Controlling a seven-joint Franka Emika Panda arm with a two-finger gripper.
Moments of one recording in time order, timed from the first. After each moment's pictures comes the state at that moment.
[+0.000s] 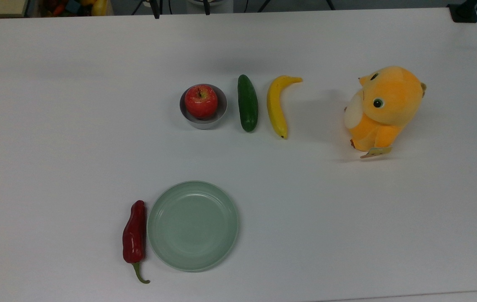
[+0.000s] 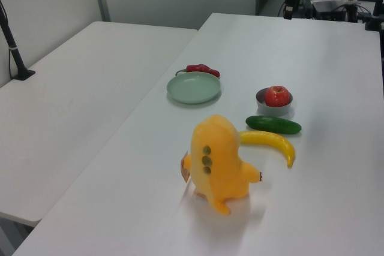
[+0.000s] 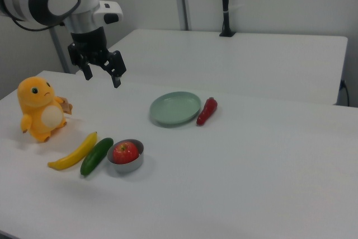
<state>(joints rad) 0.10 -0.08 -0.10 -1.74 0.10 1.77 -0.07</state>
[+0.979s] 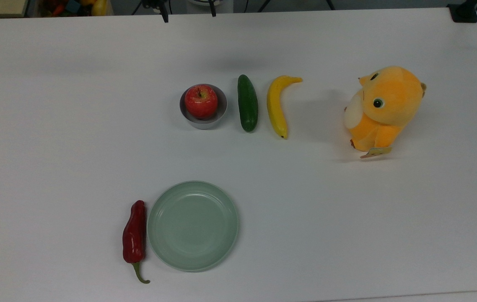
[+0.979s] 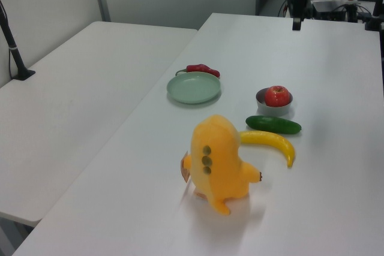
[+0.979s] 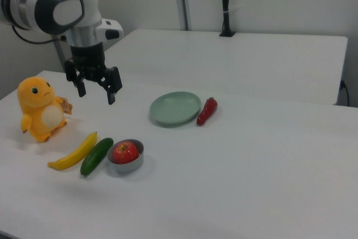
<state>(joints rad) 0.11 -0.06 -0.09 -1.78 0.10 1.69 -0.12</state>
